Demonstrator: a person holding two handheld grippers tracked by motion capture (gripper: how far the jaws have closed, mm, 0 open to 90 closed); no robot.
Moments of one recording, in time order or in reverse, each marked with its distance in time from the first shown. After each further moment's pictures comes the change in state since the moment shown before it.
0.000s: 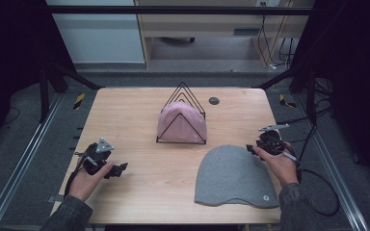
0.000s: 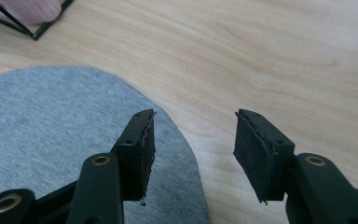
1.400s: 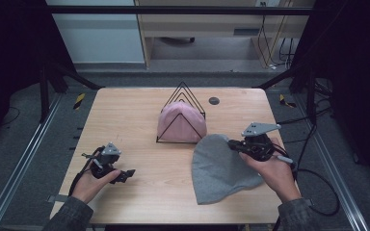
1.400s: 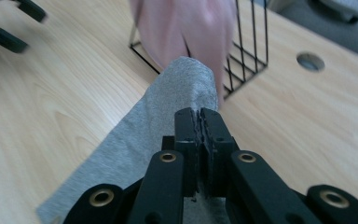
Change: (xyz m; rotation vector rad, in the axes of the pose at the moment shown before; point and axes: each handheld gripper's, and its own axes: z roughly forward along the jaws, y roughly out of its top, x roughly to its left) left arm -0.019 0.002 0.007 0.026 -0.163 0.027; right arm 0.108 0.039 -0.092 -0.194 0.201 -0.327
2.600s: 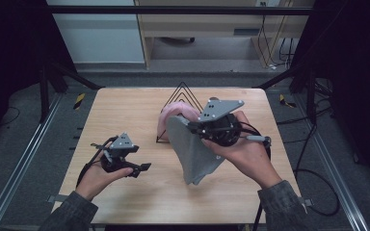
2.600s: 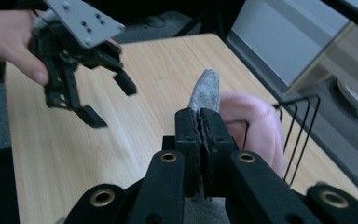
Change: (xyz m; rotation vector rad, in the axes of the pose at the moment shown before) left arm -0.045 0.069 -0.034 -0.140 -0.136 0.164; right arm 0.081 0.126 -0.019 -0.105 0.103 -0.296
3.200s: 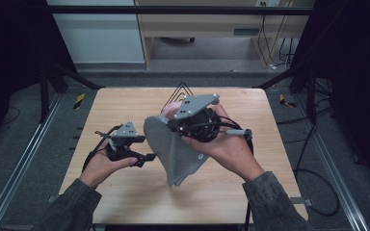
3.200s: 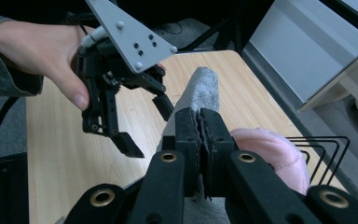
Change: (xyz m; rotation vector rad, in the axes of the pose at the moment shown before) left arm 0.009 0.026 0.005 -0.050 -0.044 0.020; right arm 0.016 0.036 0.022 -0.013 0.063 -0.062
